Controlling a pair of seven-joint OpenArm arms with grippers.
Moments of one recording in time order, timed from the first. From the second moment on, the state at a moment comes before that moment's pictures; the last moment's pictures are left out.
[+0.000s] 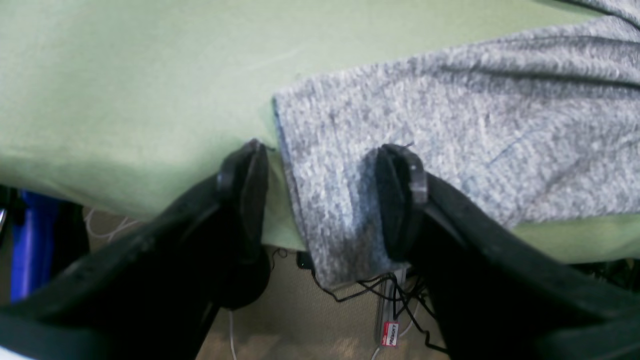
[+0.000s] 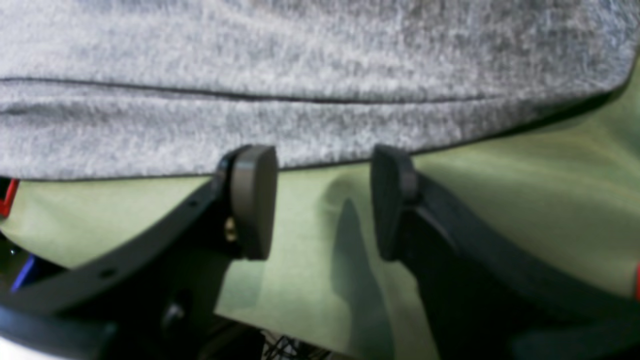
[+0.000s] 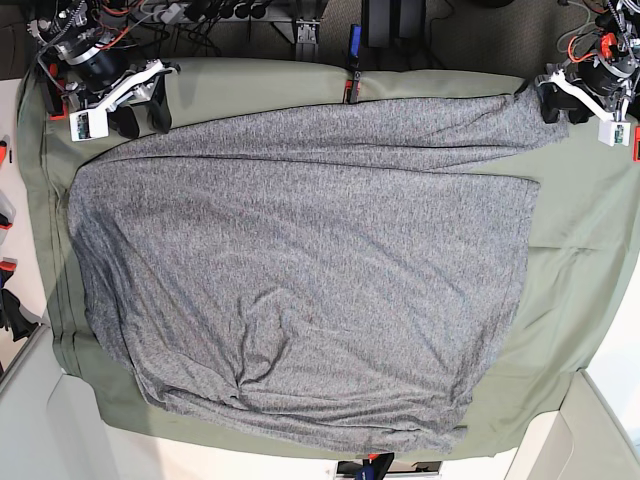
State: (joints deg) left arm 35.6 -23.1 -30.9 95.6 -37.8 -20.5 36.9; right arm -33.1 13.6 15.5 104.6 26.2 24.1 -29.8
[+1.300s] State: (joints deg) left arm 31.4 -23.7 -24.7 90.1 -32.8 -21.5 32.0; right arm -27.3 6.9 15.6 104.6 17.5 8.3 -32.0
